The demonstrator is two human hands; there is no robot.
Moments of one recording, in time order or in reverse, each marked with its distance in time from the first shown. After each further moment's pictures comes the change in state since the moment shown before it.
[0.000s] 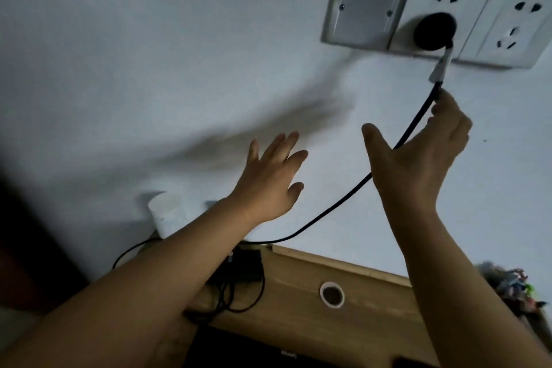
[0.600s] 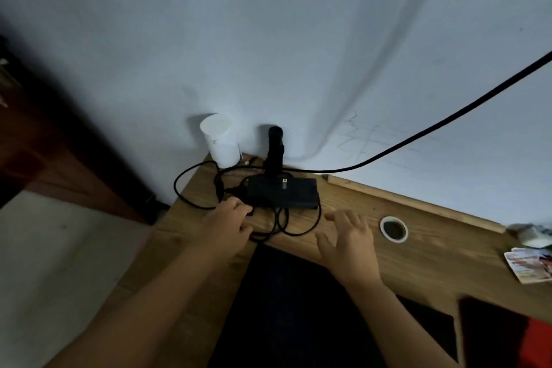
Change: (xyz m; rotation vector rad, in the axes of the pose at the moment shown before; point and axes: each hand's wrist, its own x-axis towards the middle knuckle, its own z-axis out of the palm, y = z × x) left_hand -0.220 -0.105 0.117 -0.186 -0.387 -0.550; right_hand -0.244 0.107 0.067 -0.250 -0.920 0.029
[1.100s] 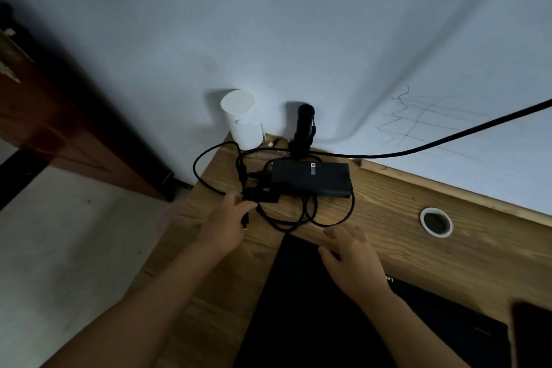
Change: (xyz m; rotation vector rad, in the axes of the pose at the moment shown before) left_hand 0.001 -0.068 0.024 -0.076 -0.099 -0.091; right_hand -0.007 -0.007 0.052 -0.002 -0.281 -0.018
